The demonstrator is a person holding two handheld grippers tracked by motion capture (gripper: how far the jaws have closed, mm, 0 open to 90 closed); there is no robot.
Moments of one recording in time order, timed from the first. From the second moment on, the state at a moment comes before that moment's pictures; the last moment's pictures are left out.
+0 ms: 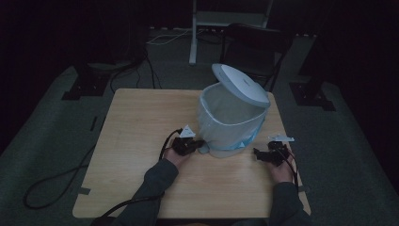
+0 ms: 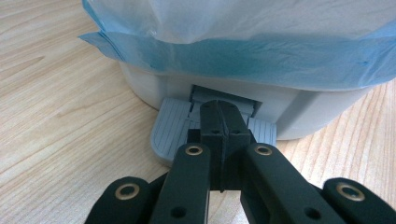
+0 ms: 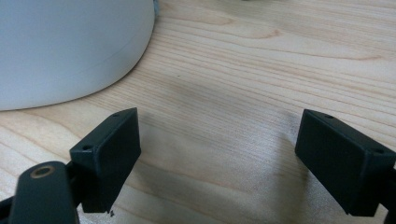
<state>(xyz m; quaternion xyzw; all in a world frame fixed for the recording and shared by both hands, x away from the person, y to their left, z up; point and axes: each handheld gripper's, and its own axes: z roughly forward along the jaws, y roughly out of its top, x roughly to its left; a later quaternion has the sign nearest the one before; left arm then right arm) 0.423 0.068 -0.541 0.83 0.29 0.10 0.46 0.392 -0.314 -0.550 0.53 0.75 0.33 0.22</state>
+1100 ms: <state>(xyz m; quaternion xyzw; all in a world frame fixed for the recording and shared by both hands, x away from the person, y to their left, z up) 0.425 0.066 -0.542 0.84 0.30 0.08 0.45 0.397 -0.318 -0.537 0.54 0.74 0.33 0.22</state>
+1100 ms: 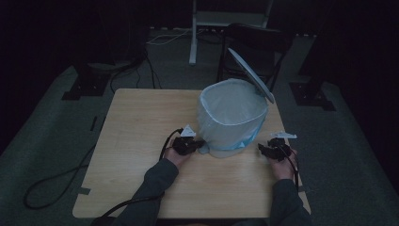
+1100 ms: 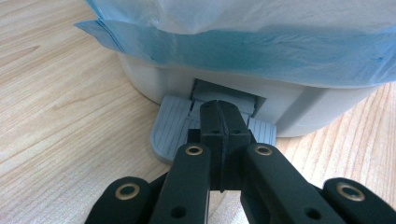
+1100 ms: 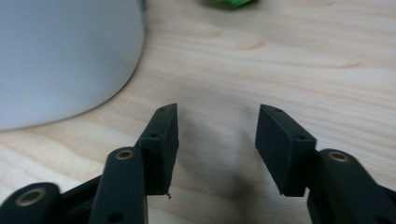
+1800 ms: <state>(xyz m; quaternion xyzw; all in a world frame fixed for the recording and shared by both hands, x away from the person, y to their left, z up) 0.426 0.067 -0.542 0.84 0.30 0.08 0.45 0.447 -0.319 -0.499 0.54 0.71 0.36 0.26</state>
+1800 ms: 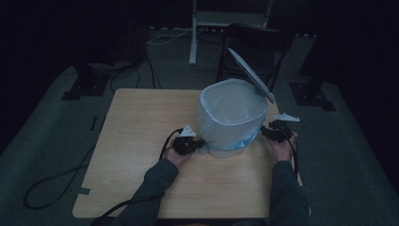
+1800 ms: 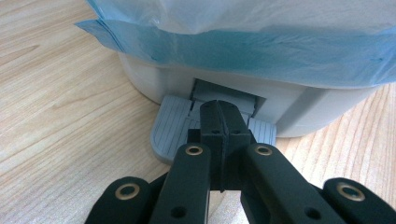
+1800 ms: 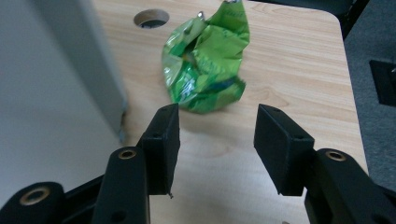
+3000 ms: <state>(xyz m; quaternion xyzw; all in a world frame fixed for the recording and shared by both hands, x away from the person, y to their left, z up) 0.426 0.067 -0.542 0.84 0.30 0.08 0.45 0.489 -0.309 -0.523 0.52 0.73 0.38 0.23</state>
